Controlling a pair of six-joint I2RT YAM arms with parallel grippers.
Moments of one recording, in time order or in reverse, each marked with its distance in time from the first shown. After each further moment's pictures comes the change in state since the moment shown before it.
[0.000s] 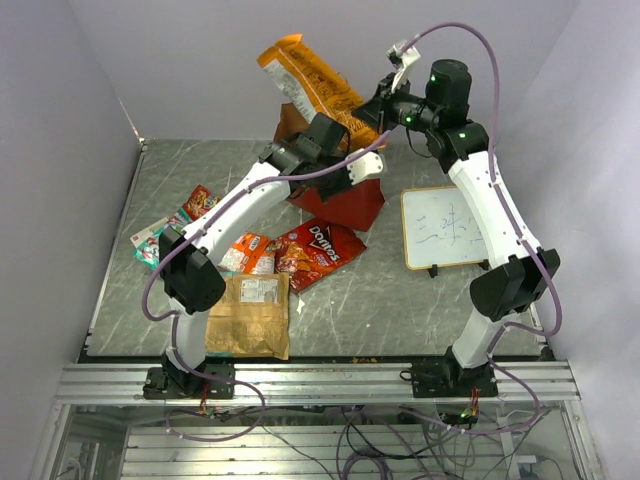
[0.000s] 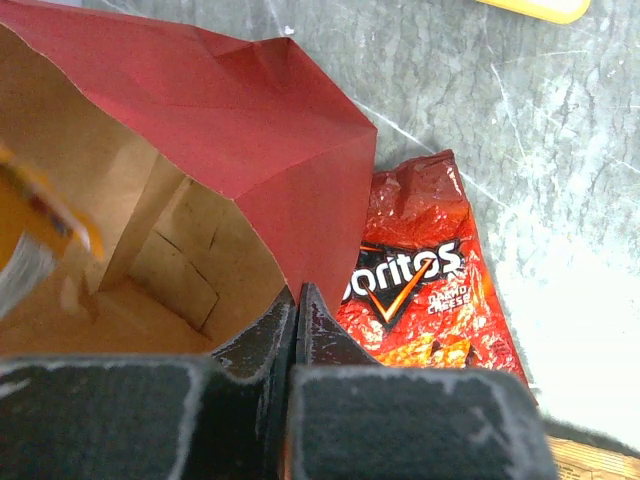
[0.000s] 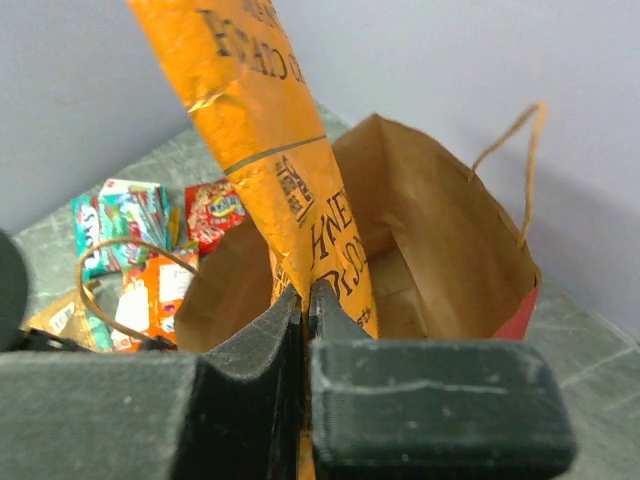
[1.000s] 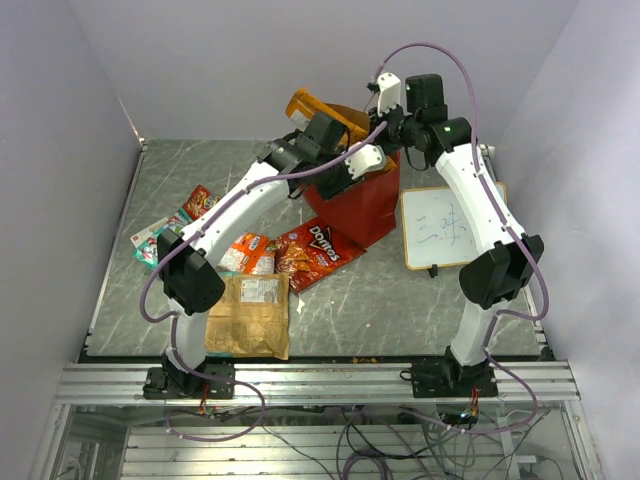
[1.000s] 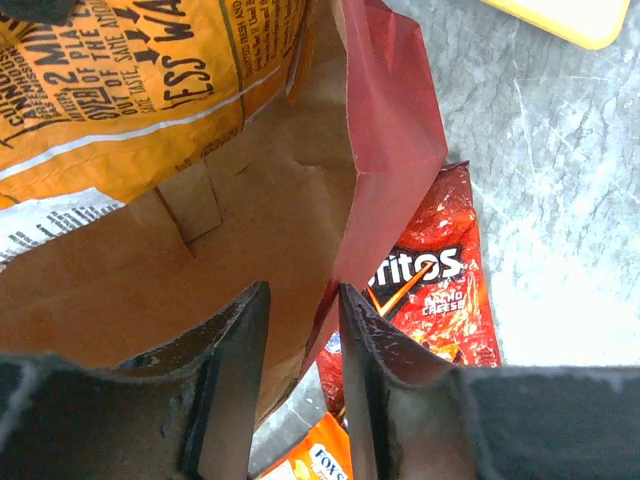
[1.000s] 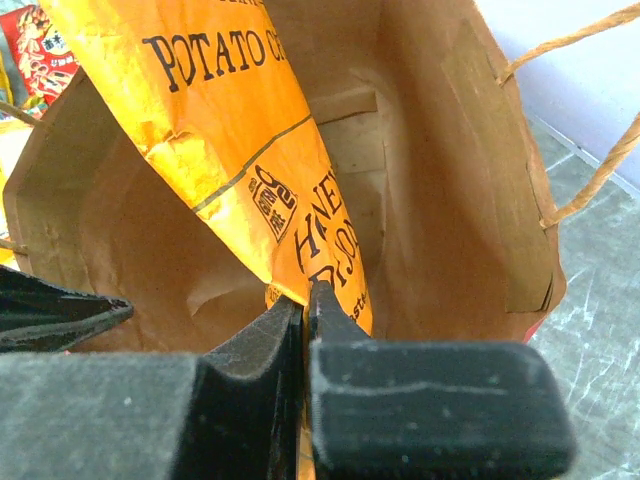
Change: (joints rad) left arm -0.006 -0.002 0.031 -0.013 -0.085 -0.110; right arm 0.020 0.120 0.082 -0.394 0.280 -0.211
